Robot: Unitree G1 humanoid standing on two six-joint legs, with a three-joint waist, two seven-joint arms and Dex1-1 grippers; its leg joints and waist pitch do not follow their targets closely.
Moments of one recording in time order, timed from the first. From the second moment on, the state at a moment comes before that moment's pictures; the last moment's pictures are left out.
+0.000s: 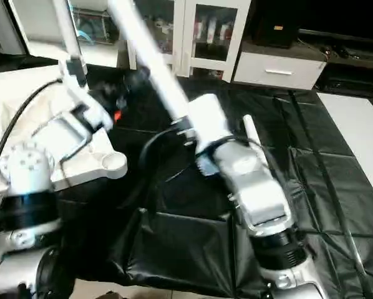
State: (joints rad) left arm -0.72 0.02 0.40 0.05 -0.82 0.90 -0.26; right arm -0.50 -0.22 0.24 -0.21 0.00 0.74 0.33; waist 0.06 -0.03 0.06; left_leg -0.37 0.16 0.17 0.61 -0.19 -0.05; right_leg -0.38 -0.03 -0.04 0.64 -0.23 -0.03
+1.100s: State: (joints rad) left arm -0.70 0.01 0.29 0.08 -0.64 0.72 -0.17; right arm -0.47 -0.20 0.37 -0.23 -0.07 0.67 0.33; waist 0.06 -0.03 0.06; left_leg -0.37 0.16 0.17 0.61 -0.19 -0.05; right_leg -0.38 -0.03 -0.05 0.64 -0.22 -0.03
